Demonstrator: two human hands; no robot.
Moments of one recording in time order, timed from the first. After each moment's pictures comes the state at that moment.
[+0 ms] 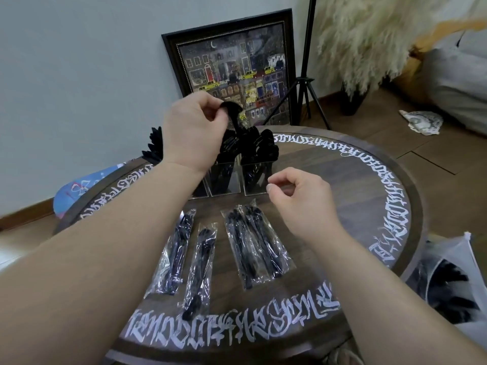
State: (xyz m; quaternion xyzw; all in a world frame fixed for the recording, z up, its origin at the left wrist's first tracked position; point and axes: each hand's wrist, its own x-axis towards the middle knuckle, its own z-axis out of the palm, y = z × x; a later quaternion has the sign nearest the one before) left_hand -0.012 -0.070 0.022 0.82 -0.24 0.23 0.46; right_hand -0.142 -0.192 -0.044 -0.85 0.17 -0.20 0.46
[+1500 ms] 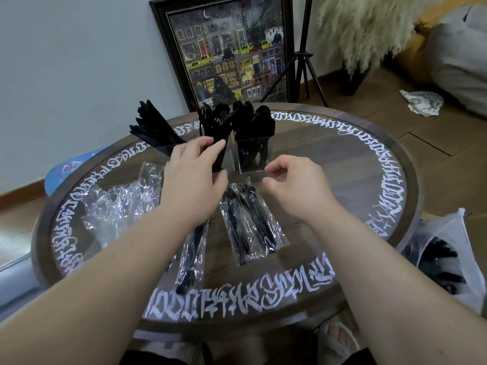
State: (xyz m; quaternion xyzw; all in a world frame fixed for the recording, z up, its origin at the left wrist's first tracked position) left_hand -0.066 -0.034 -0.053 0.94 -0.27 0.13 0.16; right_hand -0.141 -0.200 -0.057 -0.91 0.17 -0.11 0.37
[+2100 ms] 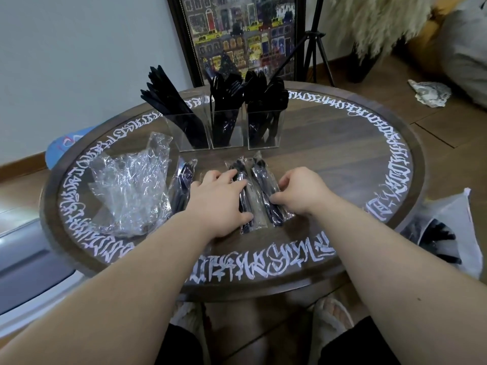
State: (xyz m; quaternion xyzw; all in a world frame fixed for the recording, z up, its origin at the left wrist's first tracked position) left_hand -0.104 -0.025 -0.100 0.95 -0.28 -0.11 -0.02; right_hand -0.150 -0.190 -0.097 -0.93 0.20 0.09 0.30
